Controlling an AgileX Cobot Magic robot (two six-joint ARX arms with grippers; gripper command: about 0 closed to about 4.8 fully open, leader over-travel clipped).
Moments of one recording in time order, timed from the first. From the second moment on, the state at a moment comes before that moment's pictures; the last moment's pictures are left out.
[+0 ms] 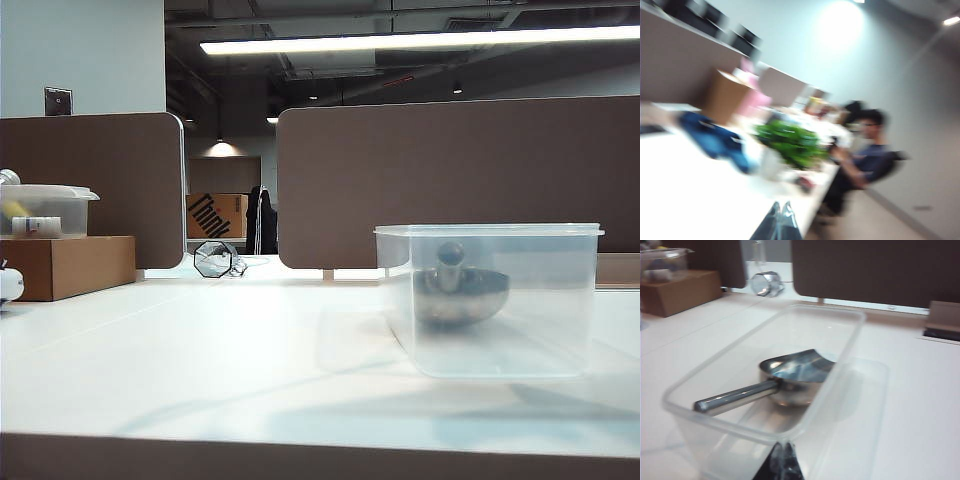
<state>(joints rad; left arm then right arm) -0.79 1.16 1.10 0.29 0.43 -0.66 0.29 0.00 0.00 -0.04 -0.11 0.08</state>
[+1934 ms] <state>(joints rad) -0.79 0.41 1.10 -0.66 -0.11 0.16 -0.04 0.00 0.00 -0.04 -0.11 0.08</state>
